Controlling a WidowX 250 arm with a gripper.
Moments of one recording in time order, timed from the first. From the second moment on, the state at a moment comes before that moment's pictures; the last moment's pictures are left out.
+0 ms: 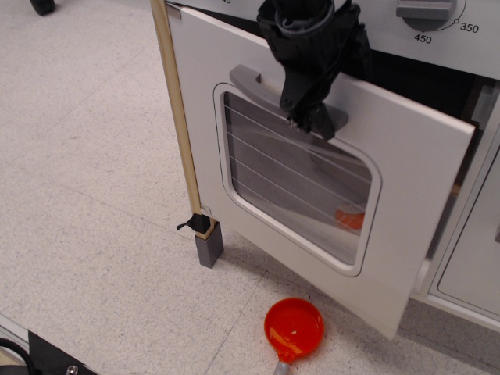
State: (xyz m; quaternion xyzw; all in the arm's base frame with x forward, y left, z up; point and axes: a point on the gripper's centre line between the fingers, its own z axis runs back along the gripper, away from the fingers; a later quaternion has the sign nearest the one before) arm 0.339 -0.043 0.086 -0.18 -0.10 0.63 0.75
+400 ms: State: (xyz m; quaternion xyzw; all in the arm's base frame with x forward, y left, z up) arm 0.304 -0.030 0.078 -0.15 -0.05 0.60 0.79
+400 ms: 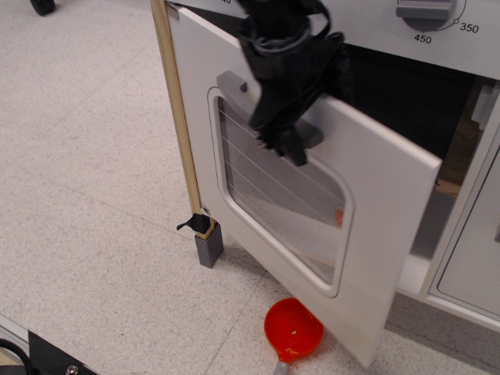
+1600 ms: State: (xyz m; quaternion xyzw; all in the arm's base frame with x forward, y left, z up) arm 0.201 0.055 0.077 -0.01 -0.07 0.32 0.94
